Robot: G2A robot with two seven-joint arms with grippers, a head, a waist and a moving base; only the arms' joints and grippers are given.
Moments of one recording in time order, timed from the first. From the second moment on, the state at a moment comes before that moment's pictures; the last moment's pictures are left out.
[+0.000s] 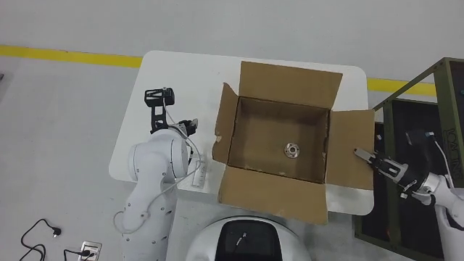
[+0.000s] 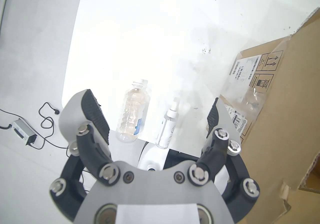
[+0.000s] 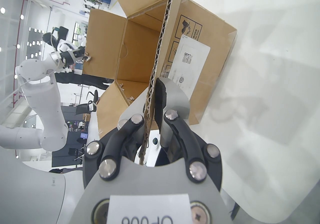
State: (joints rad) left arm 1.12 -1.63 -1.38 -1.93 1.77 0.26 -1.33; right arm -1.48 -0.99 1.90 -1.55 0.07 -0.54 1.06
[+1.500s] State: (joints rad) left arm 1.12 -1.63 -1.38 -1.93 1.77 0.26 -1.33; right arm -1.68 -0.99 1.94 -2.08 -0.76 -0.29 0.40
